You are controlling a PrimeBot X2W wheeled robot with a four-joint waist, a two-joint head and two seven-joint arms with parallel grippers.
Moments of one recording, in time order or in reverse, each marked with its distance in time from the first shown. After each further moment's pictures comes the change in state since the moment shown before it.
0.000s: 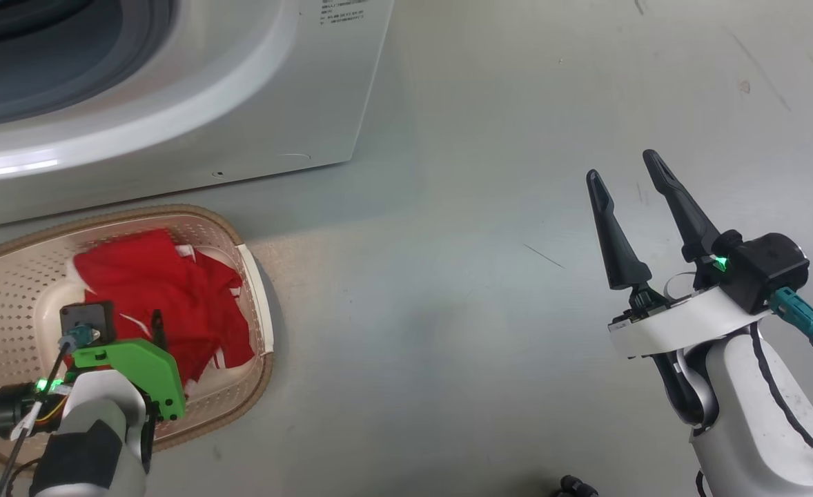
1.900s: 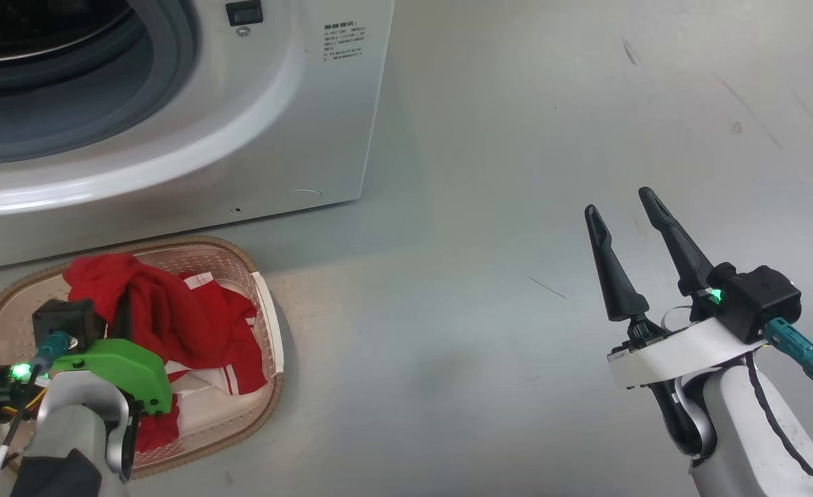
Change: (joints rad) left arm 0.226 0.031 0.016 -0.507 0.011 -0.033 0.044; right arm 0.074 0.010 0.000 -0.006 0.011 0.000 0.000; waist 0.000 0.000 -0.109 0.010
